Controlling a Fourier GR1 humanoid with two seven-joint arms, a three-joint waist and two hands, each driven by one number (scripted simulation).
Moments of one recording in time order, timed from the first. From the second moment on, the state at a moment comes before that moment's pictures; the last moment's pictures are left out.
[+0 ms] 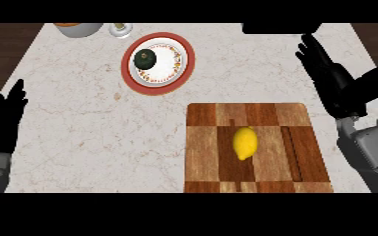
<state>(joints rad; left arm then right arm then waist) -0.11 0.60 -0.05 -1.29 0.16 0.33 0.19 -0.39 -0.58 0.29 -1.41 -0.48 -0.20 0.03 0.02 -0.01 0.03</state>
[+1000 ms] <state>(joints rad) -0.10 0.54 -0.07 -1.27 0.16 0.24 0.19 -0.07 -0.38 0.44 -1.76 0.02 -0.90 -0.02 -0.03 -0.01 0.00</state>
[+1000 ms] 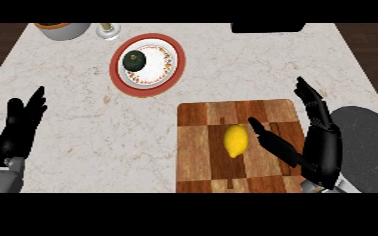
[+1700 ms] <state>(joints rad) -0.12 0.54 -0.08 -1.27 0.14 0.22 0.20 -0.17 -0.76 0.58 -1.90 0.33 -0.52 0.76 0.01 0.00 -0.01</state>
